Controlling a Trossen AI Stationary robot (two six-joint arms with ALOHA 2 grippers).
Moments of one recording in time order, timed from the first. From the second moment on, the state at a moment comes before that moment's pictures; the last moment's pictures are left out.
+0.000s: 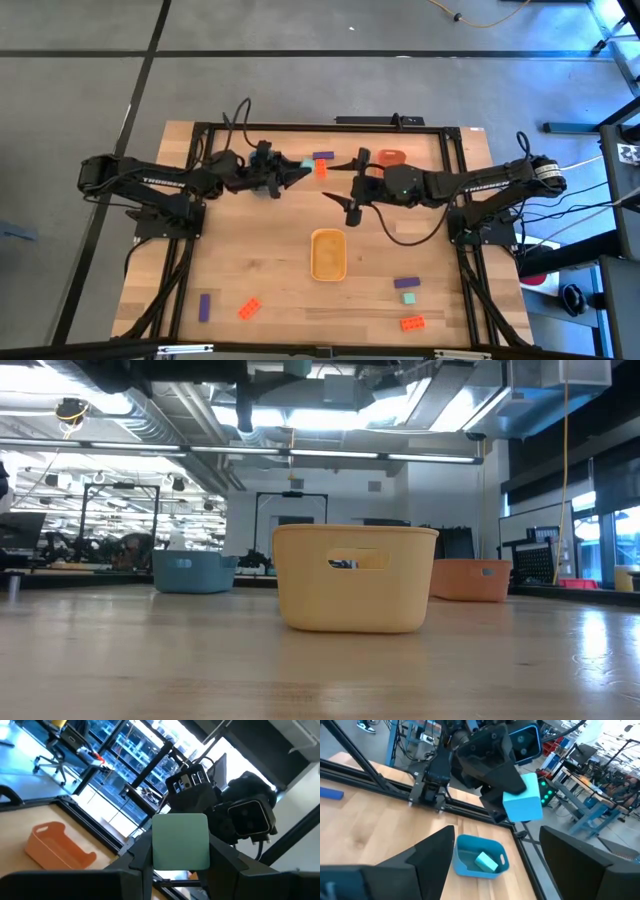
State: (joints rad) left arm 0.12 1.19 0.64 0.78 -0.07 -0.75; right arm 0.10 1.39 1.06 0.16 0.34 -0.38
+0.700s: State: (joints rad) left arm 0.11 1.25 0.65 0.80 -0.05 -0.98; right arm 0.11 1.47 1.06 0.31 0.38 -0.41
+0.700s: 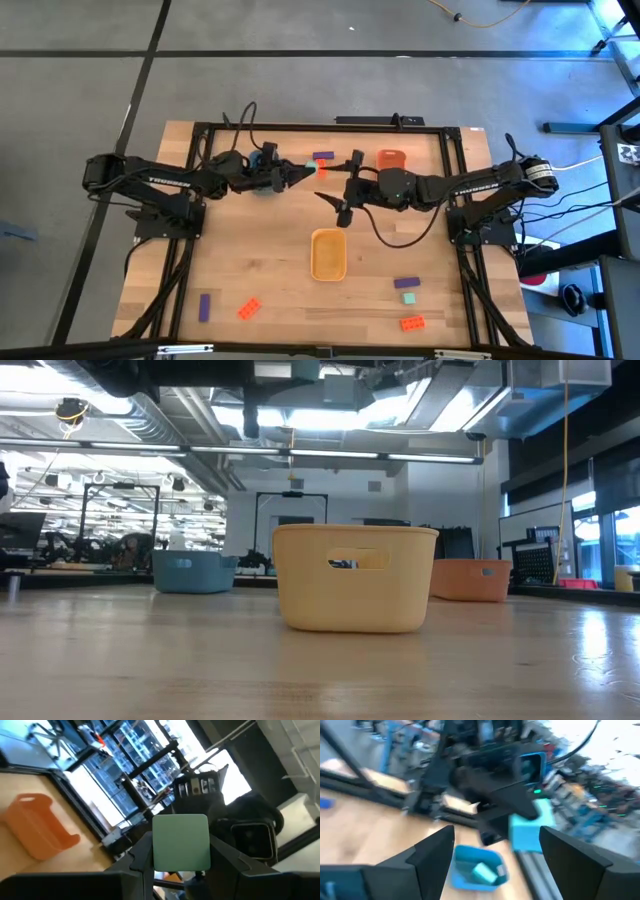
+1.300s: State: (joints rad) left arm 0.09 1.30 0.72 0.80 0.07 -0.98; right arm 0.11 1.48 1.06 0.36 0.54 -0.50
